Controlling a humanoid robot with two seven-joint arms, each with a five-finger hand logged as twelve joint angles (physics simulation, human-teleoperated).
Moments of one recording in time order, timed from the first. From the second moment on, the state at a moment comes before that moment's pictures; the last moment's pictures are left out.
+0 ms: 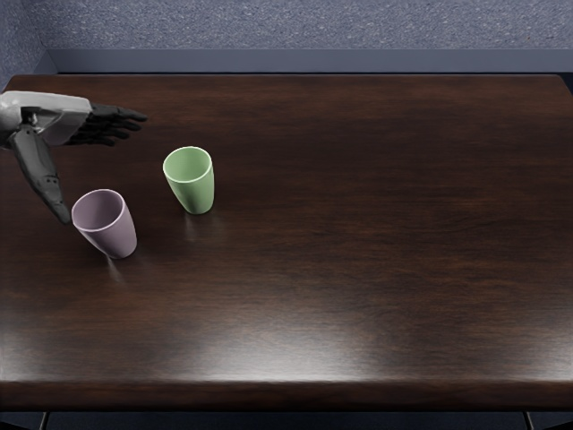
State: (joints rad) left arm -1.49 1.10 0.04 -1.44 0.45 -0.61 0.14; right arm -0.05 0.00 0.05 0.20 -0.20 -0.02 -0.05
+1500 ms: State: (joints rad) left arm -1.39 0.46 0.05 -1.31 1.06 -0.10 0.57; right arm -0.05 0.00 0.04 0.20 -0.20 -0.02 -0.06
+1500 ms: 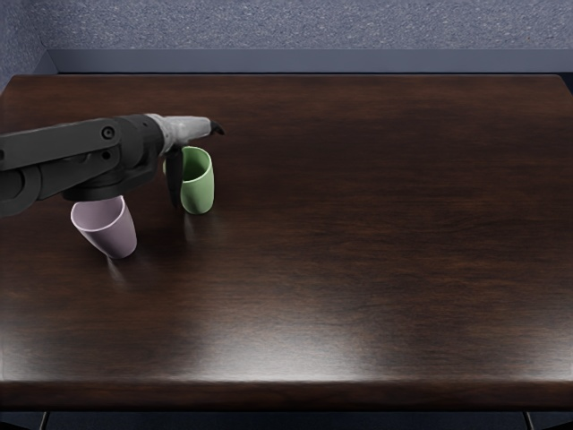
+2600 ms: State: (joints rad) left arm -1.36 0.42 0.06 -1.20 1.06 -0.13 0.57; right arm -0.05 0.00 0.04 0.20 -0.20 -0.02 -0.05
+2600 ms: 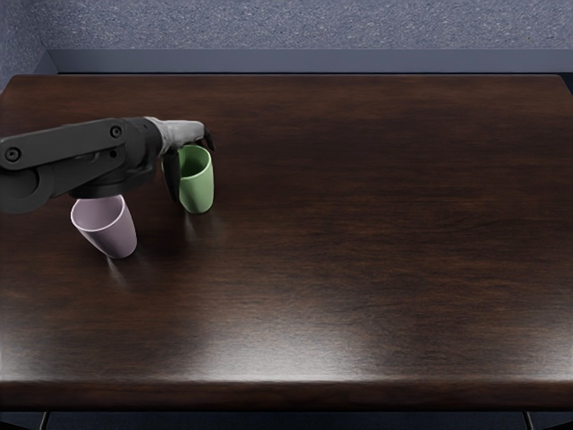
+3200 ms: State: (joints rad) left arm -1.36 0.40 0.06 -1.21 1.06 -0.12 0.57; right arm -0.05 0.00 0.05 0.20 -0.20 -0.02 -0.05
